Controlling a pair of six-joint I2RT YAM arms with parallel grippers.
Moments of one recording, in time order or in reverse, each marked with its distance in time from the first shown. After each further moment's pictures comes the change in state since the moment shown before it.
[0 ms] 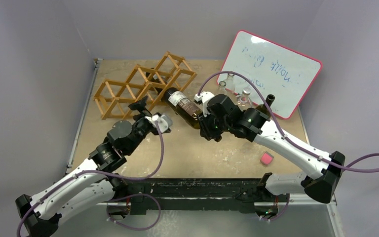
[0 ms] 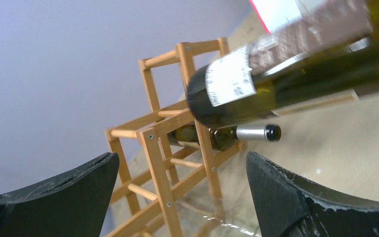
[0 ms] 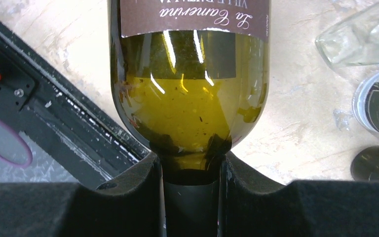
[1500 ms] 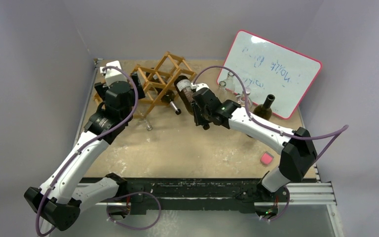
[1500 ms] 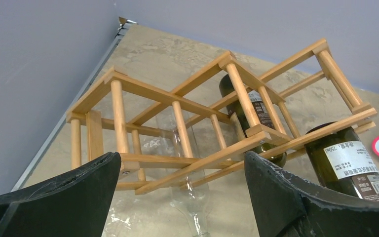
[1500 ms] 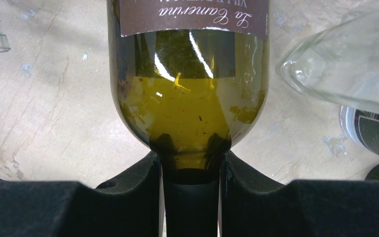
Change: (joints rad) left arm 0.314 0.329 0.473 -0.388 -0.494 -1.069; right arm -0.083 0.293 0.013 0.233 0.204 0.172
